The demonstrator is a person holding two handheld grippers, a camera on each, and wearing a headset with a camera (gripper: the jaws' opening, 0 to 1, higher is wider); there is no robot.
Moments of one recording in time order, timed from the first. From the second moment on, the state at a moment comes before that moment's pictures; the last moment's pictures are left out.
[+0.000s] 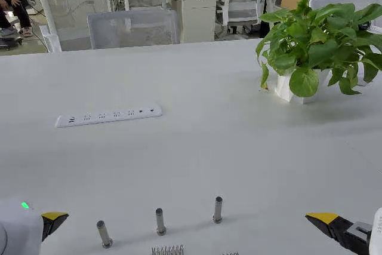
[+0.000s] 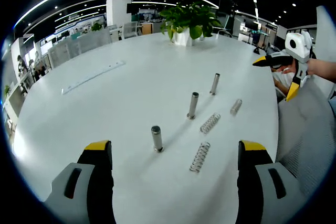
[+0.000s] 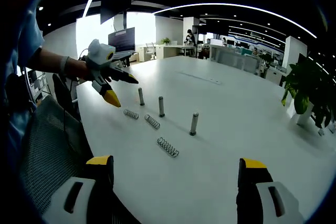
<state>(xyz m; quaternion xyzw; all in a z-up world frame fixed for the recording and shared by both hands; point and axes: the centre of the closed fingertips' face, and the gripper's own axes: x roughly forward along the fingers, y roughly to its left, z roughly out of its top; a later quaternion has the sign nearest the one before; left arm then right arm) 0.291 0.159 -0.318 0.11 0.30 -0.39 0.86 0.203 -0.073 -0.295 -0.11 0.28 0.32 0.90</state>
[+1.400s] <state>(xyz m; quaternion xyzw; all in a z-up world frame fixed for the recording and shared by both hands) 0.242 0.164 -0.331 0.12 0.27 -0.43 0.85 0.219 -0.065 -0.298 -0.16 0.29 0.36 0.87</state>
